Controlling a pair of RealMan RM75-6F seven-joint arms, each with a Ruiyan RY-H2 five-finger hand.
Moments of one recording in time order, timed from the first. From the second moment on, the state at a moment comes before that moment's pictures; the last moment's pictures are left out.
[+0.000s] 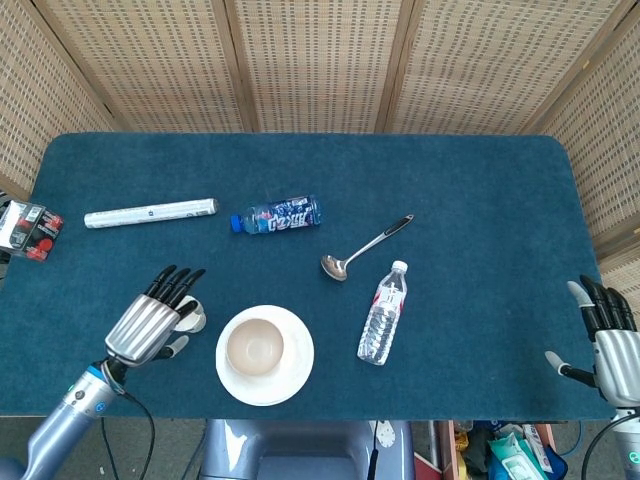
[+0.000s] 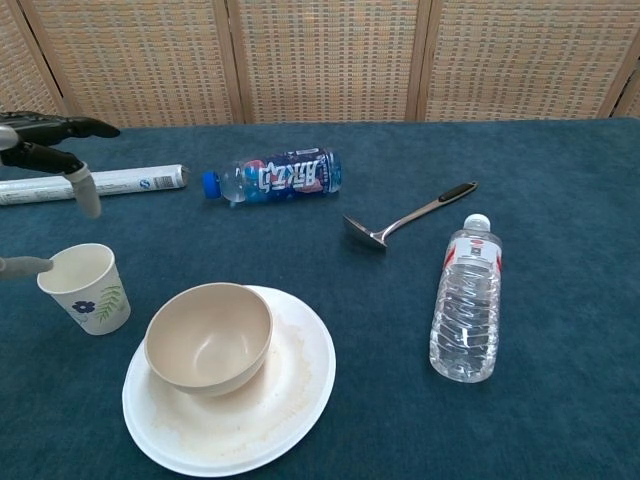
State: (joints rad) left arm -0.44 -1.15 0.02 -1.87 1.53 1.19 0.42; right arm 0.06 -1.10 0.07 -1.54 -1.54 1.55 0.12
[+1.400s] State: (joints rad) left arm -0.43 -1.31 0.01 -1.60 1.44 1.10 0.36; right arm 0.06 -1.10 0.07 -1.54 -1.54 1.54 0.13
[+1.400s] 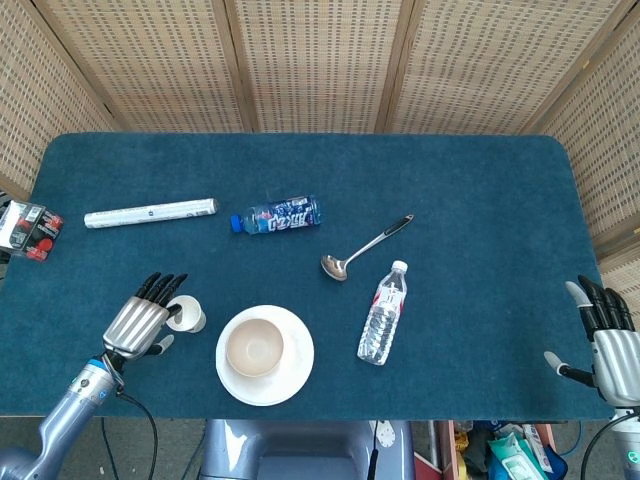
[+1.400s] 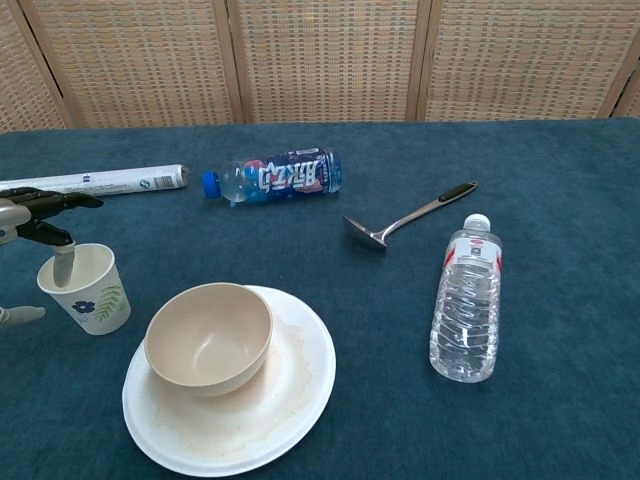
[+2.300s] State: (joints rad) left arm -0.45 -1.23 -0.01 -1.74 1.46 1.13 0.37; right arm 0.06 -1.10 0.07 -1.55 -1.54 1.54 0.13
